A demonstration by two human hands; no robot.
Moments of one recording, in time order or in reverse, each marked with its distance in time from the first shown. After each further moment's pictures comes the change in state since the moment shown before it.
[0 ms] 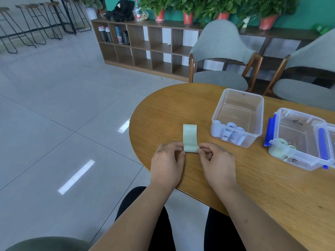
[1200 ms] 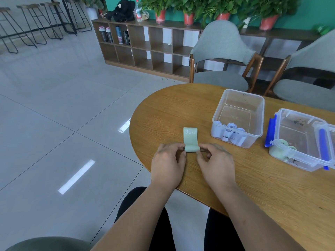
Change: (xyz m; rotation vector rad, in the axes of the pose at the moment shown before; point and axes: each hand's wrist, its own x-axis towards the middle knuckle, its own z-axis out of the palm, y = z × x) left_hand -0.001 -0.002 0.001 0.007 -0.010 0.026; right_hand 0.001 0.003 0.007 -0.105 0.003 -0.046
